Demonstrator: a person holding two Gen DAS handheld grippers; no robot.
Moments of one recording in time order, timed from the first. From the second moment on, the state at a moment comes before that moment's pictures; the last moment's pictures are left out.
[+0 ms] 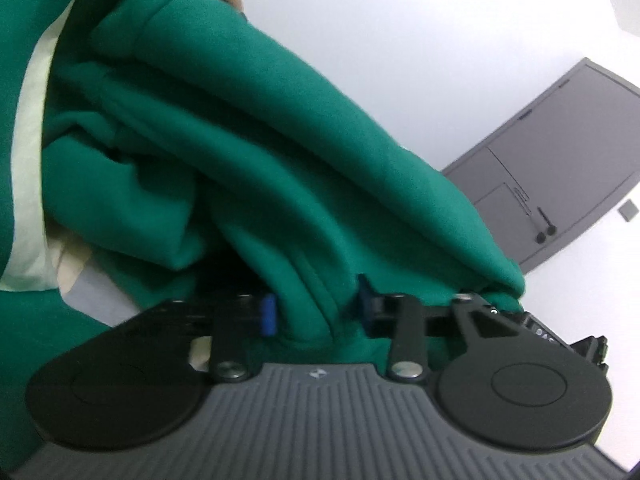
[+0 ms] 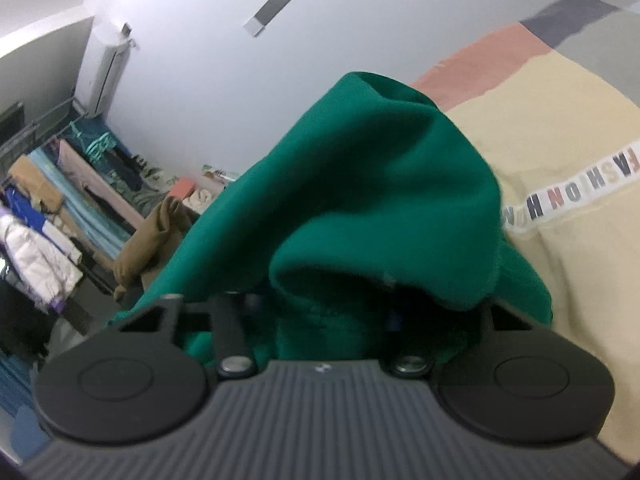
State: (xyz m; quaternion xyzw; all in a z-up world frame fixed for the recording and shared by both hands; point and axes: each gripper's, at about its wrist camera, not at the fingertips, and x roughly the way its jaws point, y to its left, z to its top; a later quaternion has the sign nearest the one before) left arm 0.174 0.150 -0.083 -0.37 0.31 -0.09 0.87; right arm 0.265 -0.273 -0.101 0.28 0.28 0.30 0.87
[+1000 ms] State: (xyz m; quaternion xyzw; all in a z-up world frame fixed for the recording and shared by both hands) left arm 0.075 0.179 -0.047 -0.46 0.28 -0.19 0.82; right arm 0.159 -0.303 -0.048 0.29 0.25 0.42 0.82
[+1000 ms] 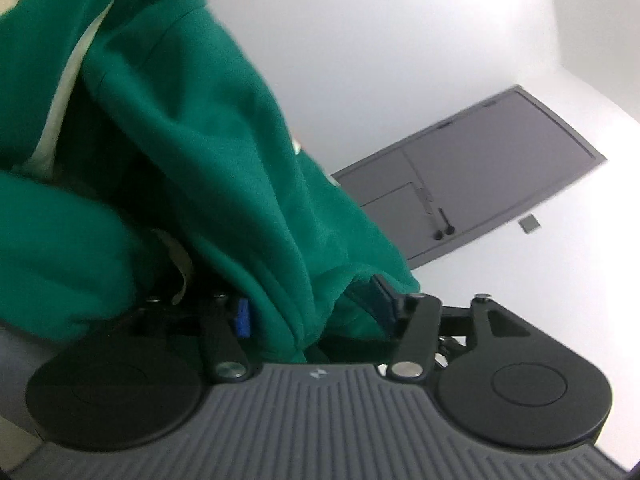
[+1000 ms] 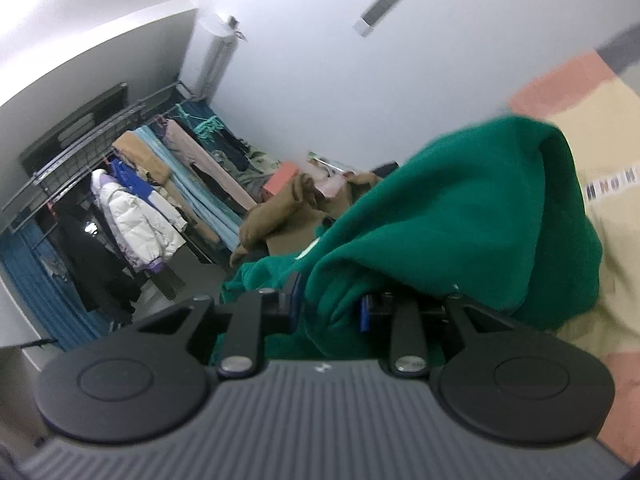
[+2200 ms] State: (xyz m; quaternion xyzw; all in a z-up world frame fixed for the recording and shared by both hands) left arm -0.004 0.204 0.086 -0.38 0.06 -0.22 0.90; right arm 0.082 -0.300 0.078 0.17 0.10 0.39 0.90
